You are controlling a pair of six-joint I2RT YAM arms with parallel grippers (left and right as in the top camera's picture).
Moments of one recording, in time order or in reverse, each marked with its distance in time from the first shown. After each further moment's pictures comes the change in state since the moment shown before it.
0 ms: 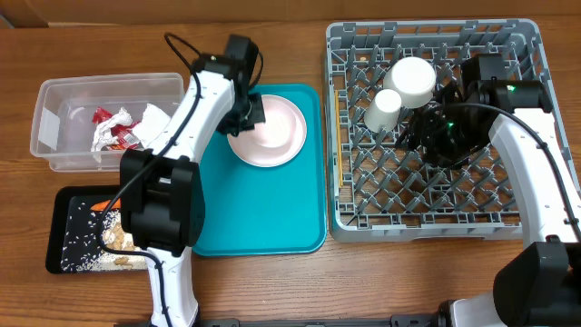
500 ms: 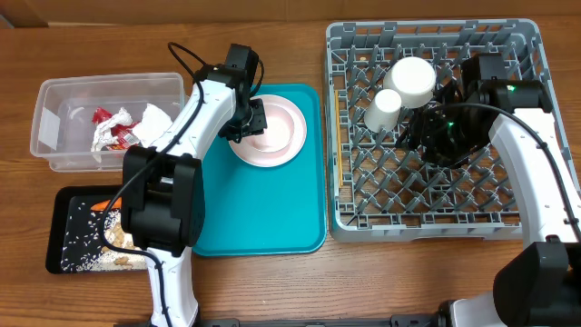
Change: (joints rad) left arm 0.000 0.000 -0.122 0.142 0.026 -0.001; right arm 0.000 0.000 0.000 0.010 0.000 -0.002
